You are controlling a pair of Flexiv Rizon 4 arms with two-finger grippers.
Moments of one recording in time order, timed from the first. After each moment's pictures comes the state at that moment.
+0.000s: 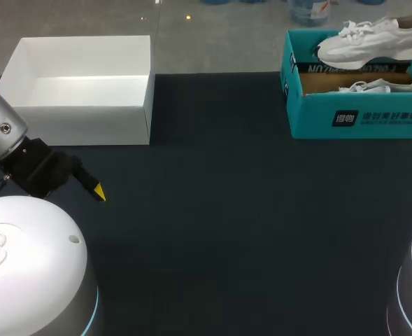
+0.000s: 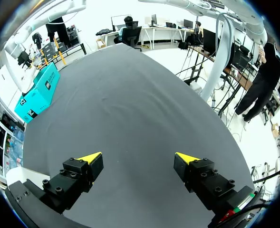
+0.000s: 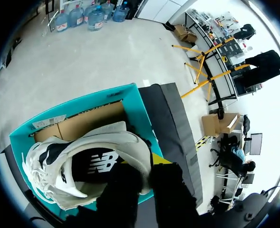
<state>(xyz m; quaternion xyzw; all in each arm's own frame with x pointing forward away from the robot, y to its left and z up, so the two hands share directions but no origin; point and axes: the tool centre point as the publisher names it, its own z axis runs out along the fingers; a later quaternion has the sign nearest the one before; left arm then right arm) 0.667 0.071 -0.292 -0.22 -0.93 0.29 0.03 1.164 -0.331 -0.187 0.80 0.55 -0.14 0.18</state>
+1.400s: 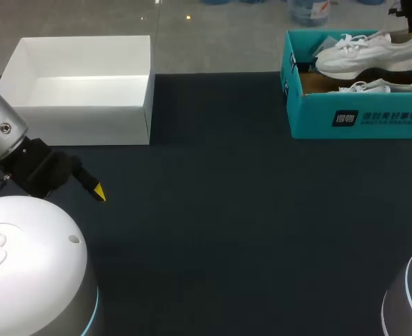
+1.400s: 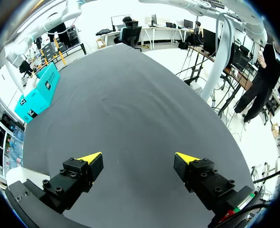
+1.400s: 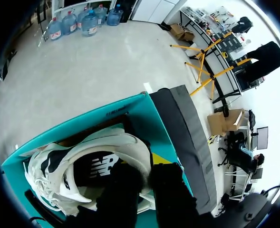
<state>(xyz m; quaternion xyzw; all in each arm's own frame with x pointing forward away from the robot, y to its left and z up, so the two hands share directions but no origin) 0.667 0.071 -0.291 -0.22 -0.93 0.29 0.03 1.207 -0.347 -0.262 0.82 0.52 -0.12 0.19</state>
